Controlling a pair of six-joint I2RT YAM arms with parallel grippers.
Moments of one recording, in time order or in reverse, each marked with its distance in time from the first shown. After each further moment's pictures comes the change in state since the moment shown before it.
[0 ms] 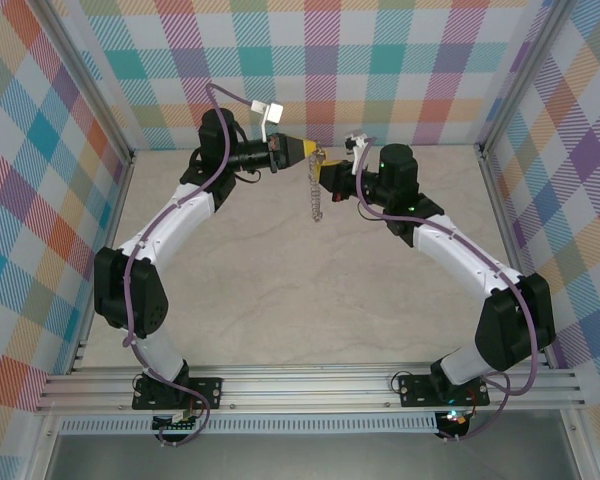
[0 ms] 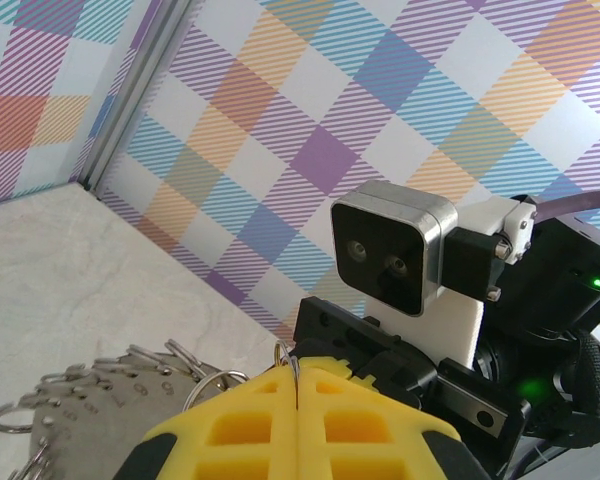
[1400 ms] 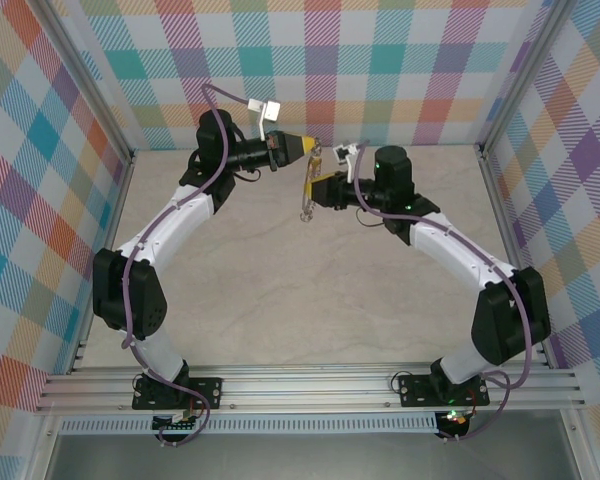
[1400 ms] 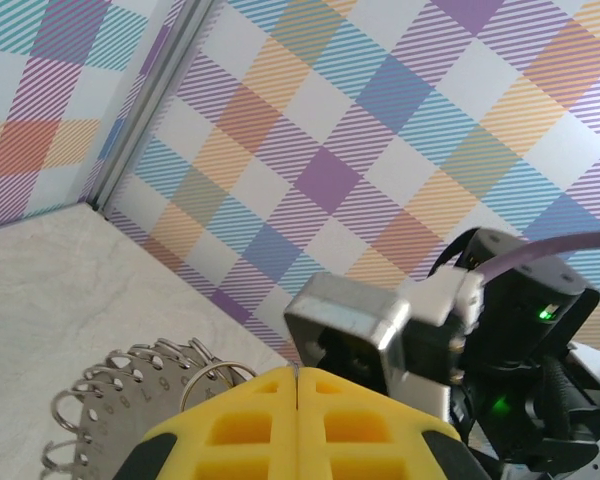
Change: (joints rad) left arm 0.000 -0.013 -0.023 0.061 -0.037 -0.034; right arm -0.020 0.019 -0.035 -0.050 -0.204 0.033
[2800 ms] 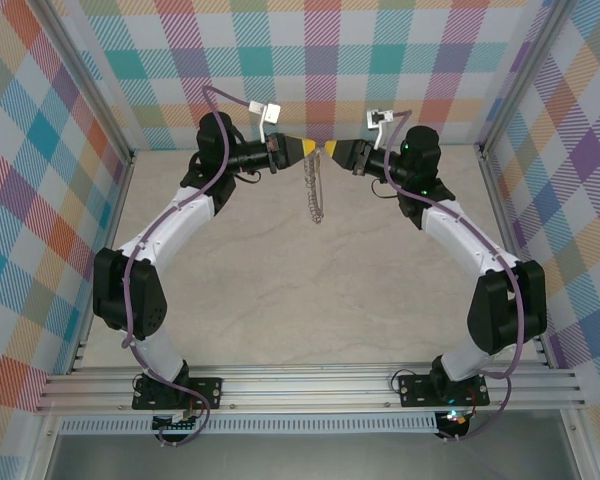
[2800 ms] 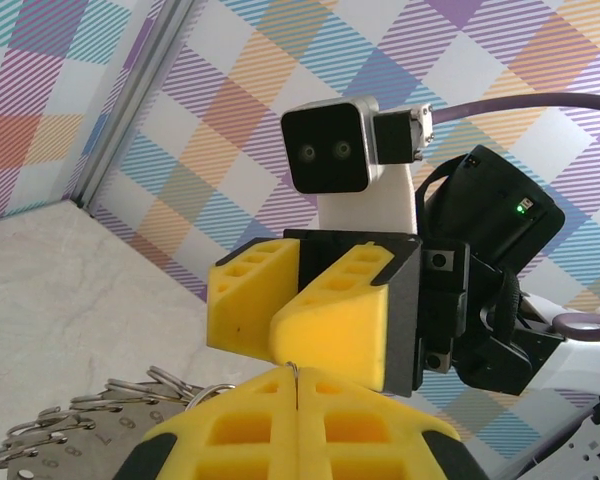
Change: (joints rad) left arm 0.000 0.000 -0.022 0.043 0.031 -0.018; right arm -0.130 0.071 0.112 0.280 -0.073 0.324
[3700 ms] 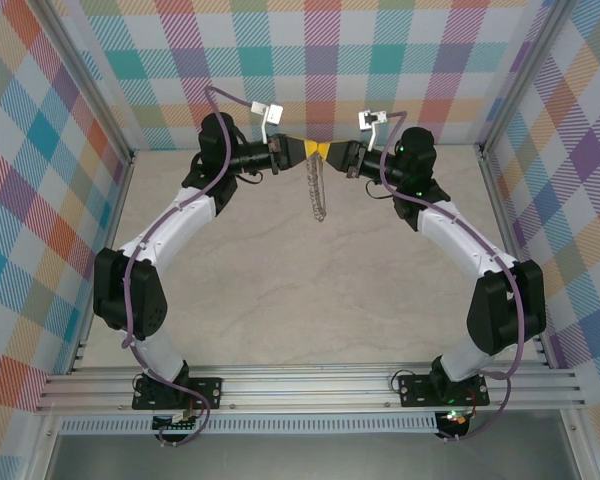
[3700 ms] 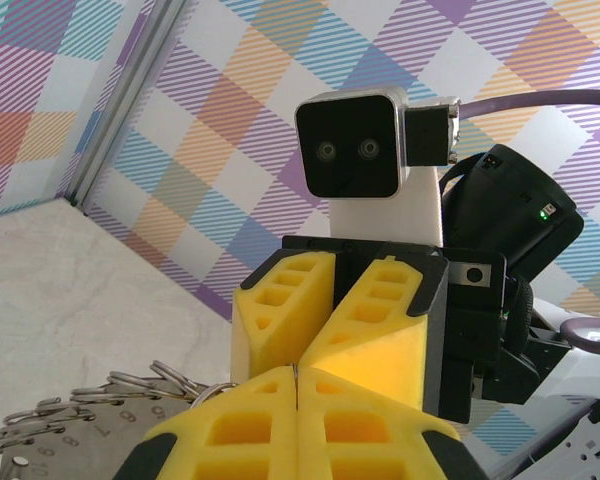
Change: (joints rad) left arm -0.011 0.000 0.000 0.000 -0.001 0.000; right arm 0.032 0.000 0.001 0.045 -0.029 0.019
